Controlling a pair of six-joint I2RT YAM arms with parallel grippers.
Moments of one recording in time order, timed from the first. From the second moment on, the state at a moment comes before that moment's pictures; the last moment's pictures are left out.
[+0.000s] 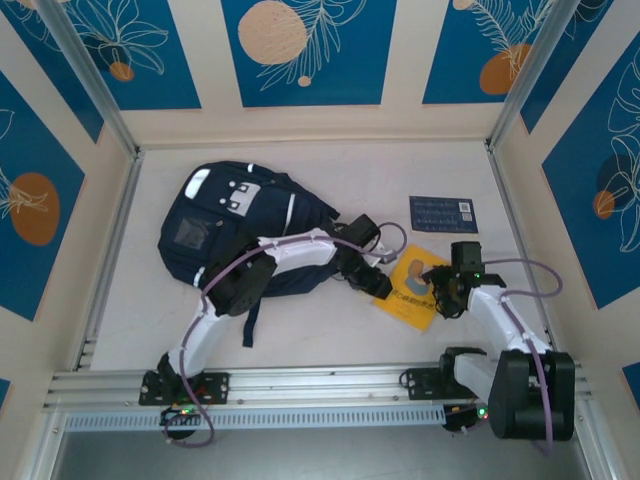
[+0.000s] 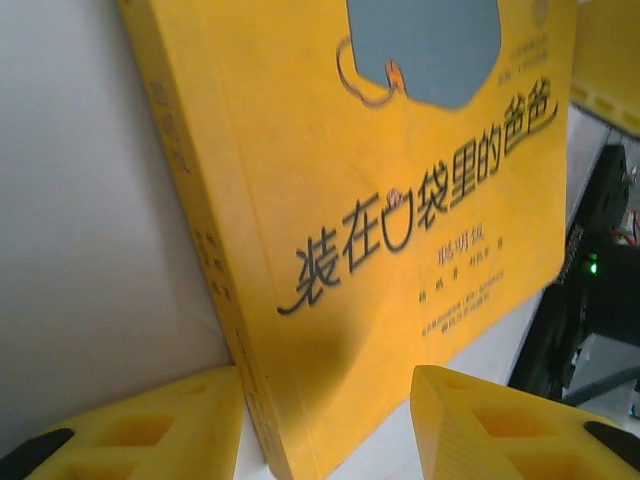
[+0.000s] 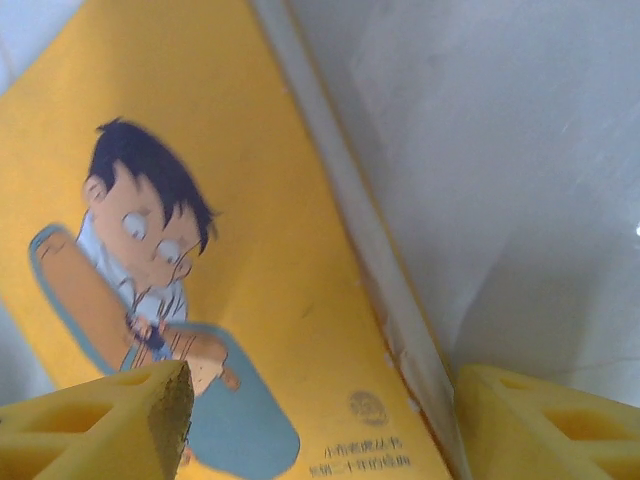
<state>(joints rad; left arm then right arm) -0.93 2.26 1.66 -0.57 0.69 -0.32 -0.06 1.07 0.47 -0.61 -0.10 1.05</state>
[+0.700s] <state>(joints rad) -0.84 2.23 1.67 -0.53 0.45 -0.42 0.03 1.28 0.56 -0.42 -0.37 0.75</state>
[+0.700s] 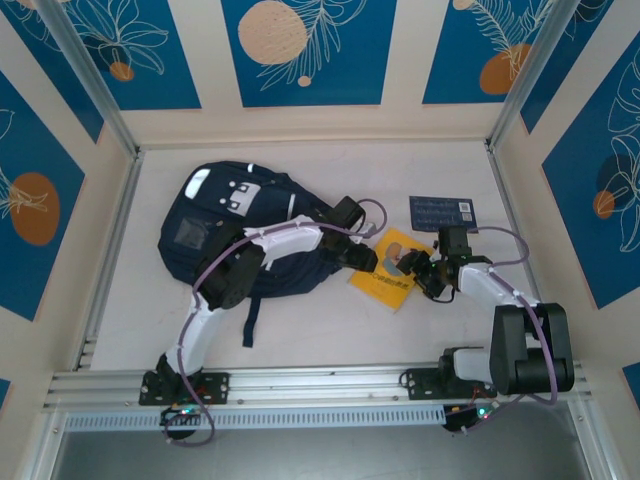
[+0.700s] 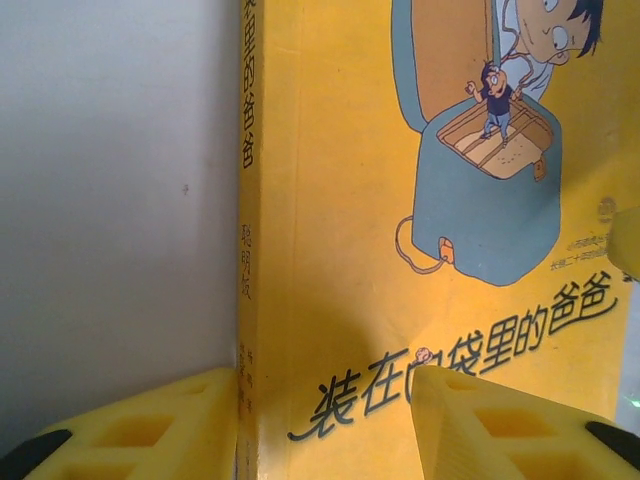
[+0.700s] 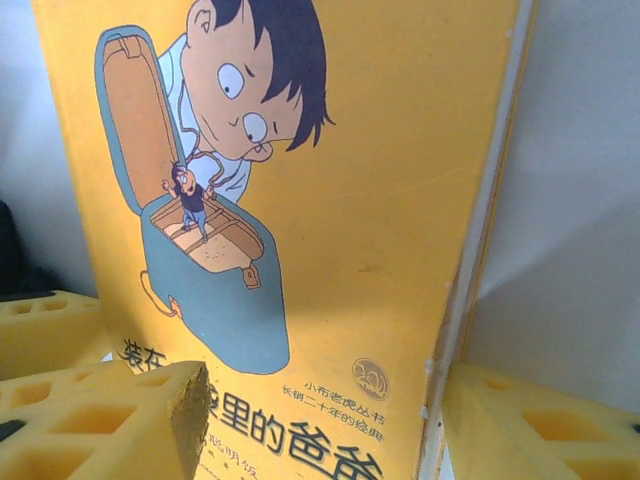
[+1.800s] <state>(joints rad) -0.81 2.08 1.55 -0.51 0.42 -0.45 0.03 1.04 0.53 -0.41 -0.51 0.77</state>
